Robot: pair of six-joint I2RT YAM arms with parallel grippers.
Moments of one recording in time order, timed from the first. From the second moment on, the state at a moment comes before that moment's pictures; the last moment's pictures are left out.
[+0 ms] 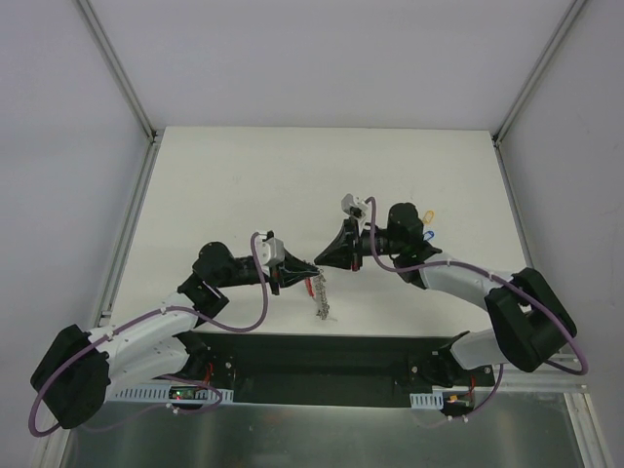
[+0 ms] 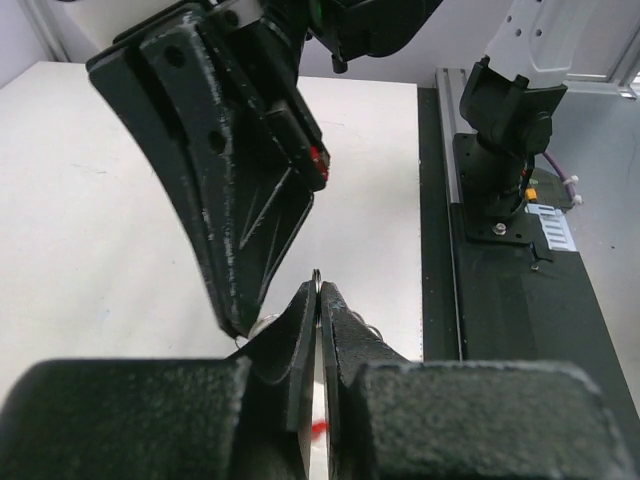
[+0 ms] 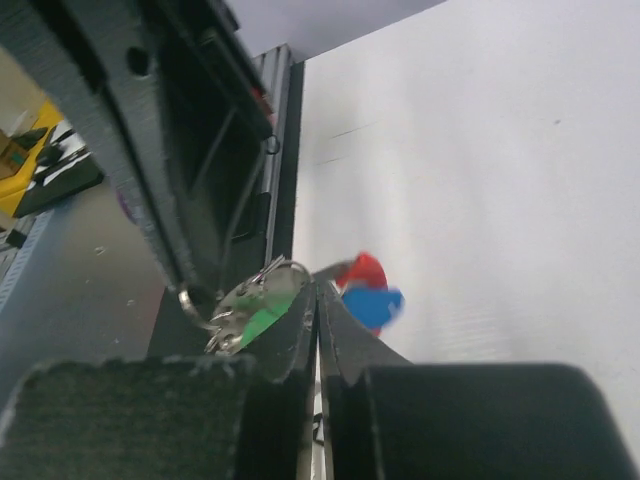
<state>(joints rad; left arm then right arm) -0.70 0.94 0.36 0.66 0.75 -0.07 0.61 1.40 0.62 0.68 -1.06 0.31</state>
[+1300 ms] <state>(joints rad) -0.54 0.99 0.75 -0.05 0.39 0.03 0.55 0.78 0.69 -0.24 0.40 0.33</state>
